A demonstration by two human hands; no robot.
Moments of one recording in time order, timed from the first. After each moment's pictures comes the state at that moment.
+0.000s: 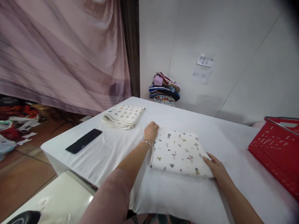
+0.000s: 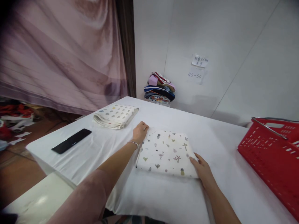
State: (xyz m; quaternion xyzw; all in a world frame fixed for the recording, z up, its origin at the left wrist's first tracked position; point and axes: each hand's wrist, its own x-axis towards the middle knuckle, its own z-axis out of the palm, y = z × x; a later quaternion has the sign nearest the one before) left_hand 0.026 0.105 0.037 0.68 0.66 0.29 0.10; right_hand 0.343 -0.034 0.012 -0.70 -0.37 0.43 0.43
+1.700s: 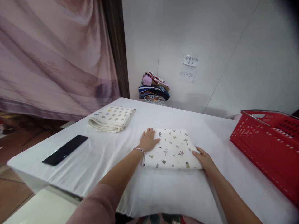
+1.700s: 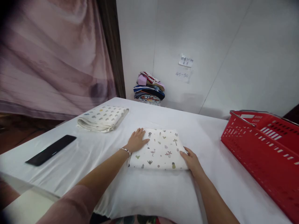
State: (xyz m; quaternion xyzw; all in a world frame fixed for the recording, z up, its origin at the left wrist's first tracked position) left_hand 0.045 0.074 0.018 0.80 0.58 0.10 0.09; right_hand 0.346 -0.030 0.003 -0.68 -0.41 0.42 0.44
